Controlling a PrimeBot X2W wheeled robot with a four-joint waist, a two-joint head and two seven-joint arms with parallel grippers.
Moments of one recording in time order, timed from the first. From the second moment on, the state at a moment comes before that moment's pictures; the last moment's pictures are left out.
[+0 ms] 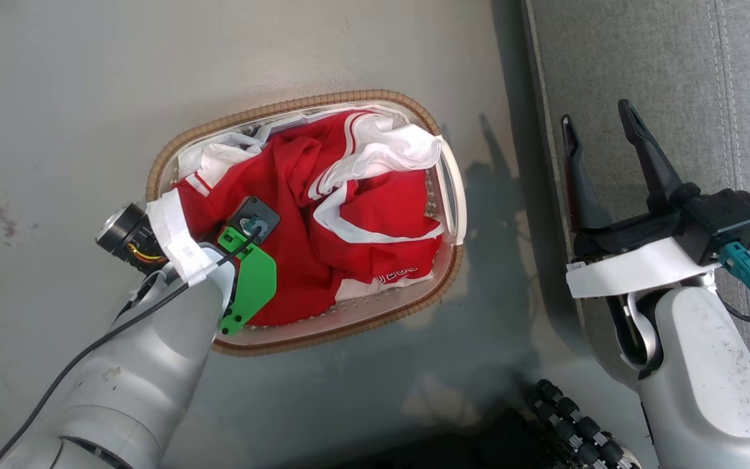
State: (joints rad) left arm -0.93 0.08 -0.83 1.29 -0.09 -0.04 0.05; right arm -0.40 -0.05 0.06 0.08 0.12 0.13 -0.26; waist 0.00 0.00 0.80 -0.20
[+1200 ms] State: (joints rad) left arm -0.83 0.08 -0.86 1.01 -0.19 -0.11 -0.26; right arm -0.18 -0.05 0.01 0.20 0.03 0.13 -0.26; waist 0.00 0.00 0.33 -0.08
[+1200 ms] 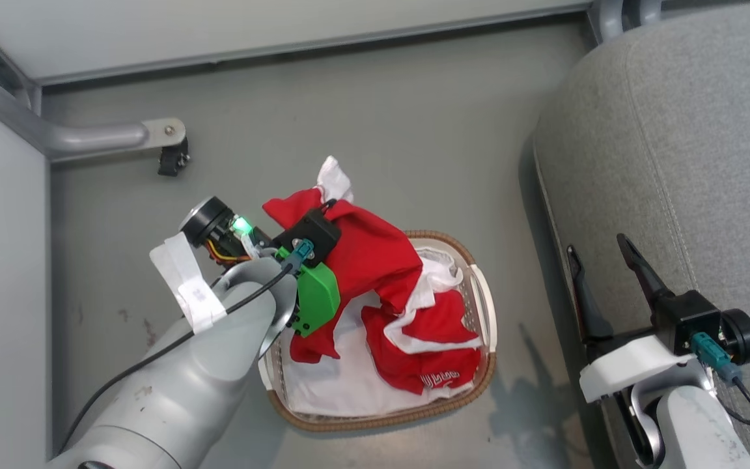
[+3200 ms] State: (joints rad) left arm -1.06 0.21 -0.96 0.50 -0.23 -0.13 -0.26; right arm -0.35 -0.08 0.32 0.35 0.05 0.13 -0.26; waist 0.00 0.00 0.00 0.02
